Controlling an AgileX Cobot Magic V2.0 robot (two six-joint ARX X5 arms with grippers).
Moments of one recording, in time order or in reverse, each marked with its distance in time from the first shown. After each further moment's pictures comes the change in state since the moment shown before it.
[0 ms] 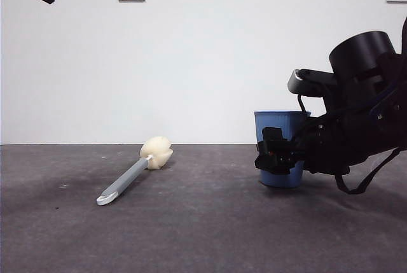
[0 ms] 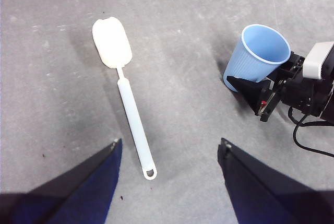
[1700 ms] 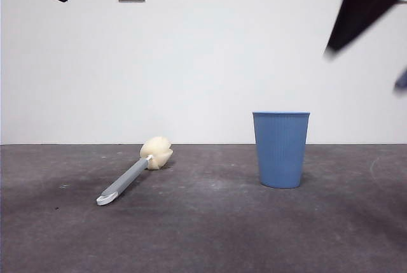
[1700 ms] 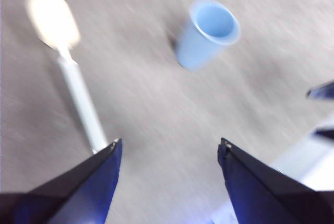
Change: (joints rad) left arm 0.000 0.000 0.000 -0.060 0.217 0.011; right arm 0.183 -1.120 0.152 -1.725 -0.114 0.214
